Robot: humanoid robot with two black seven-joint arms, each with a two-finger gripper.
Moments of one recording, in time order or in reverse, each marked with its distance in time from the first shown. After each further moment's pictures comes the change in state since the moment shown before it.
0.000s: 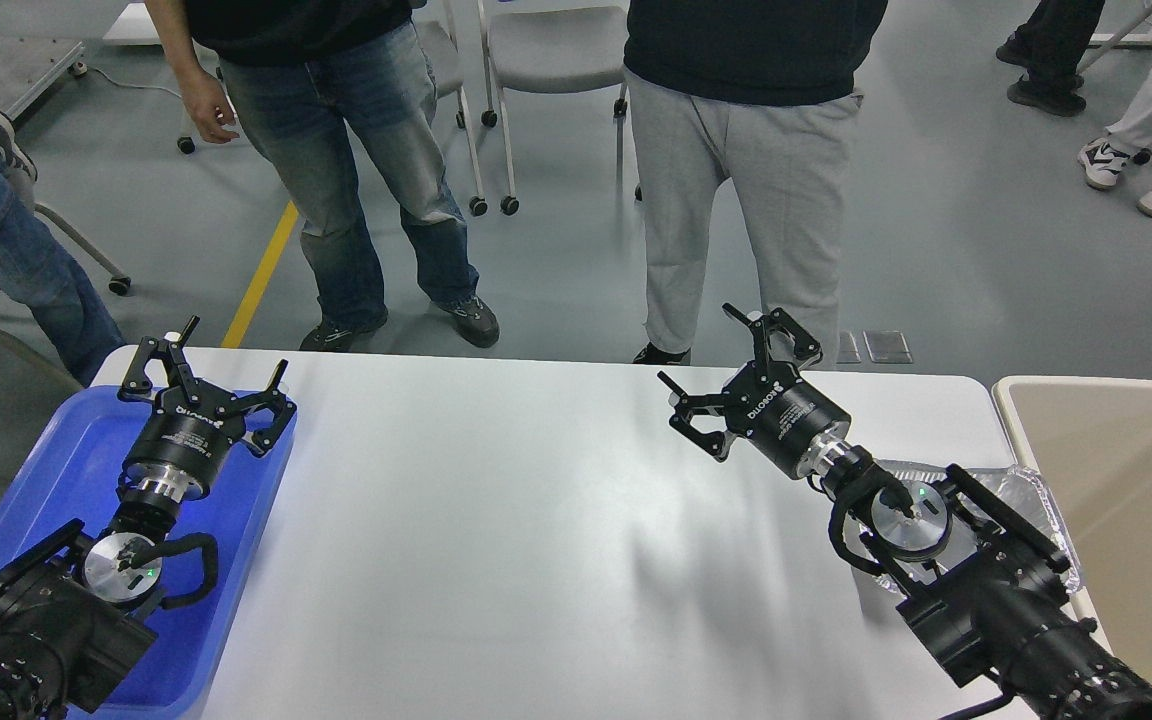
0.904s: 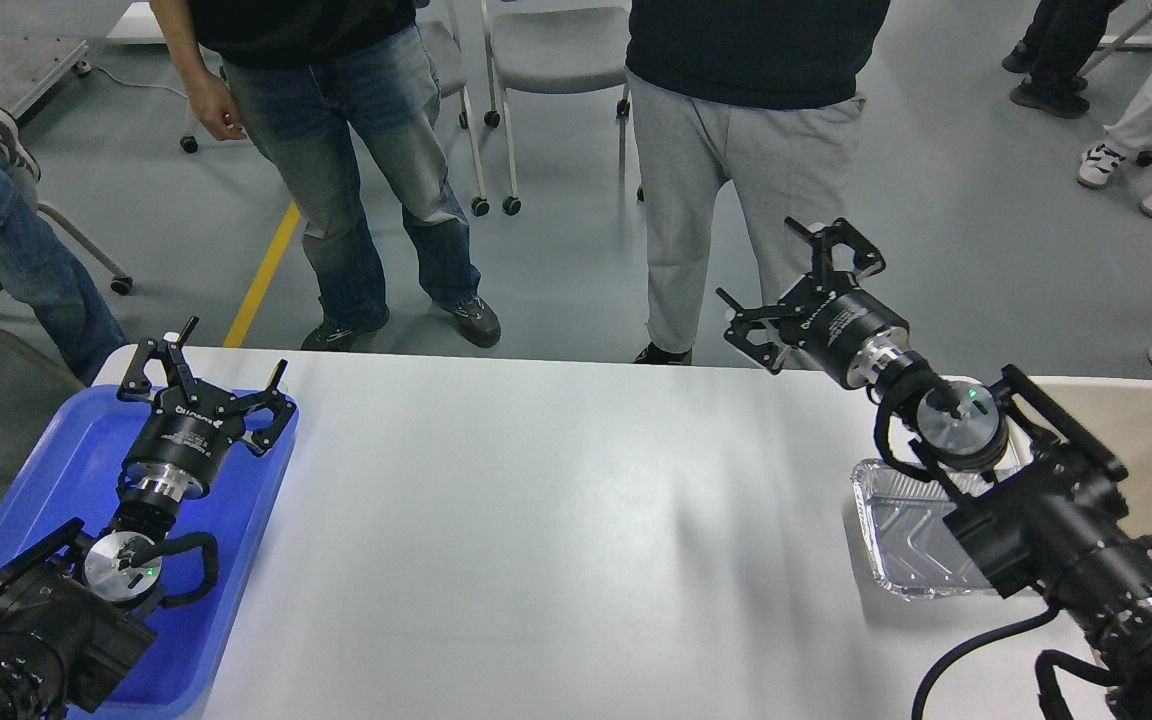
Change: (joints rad) left arm 0.000 0.000 0.000 0.000 0.000 0.000 0.000; right arm 0.146 -0.082 0.006 0.008 0.001 -0.148 0.000
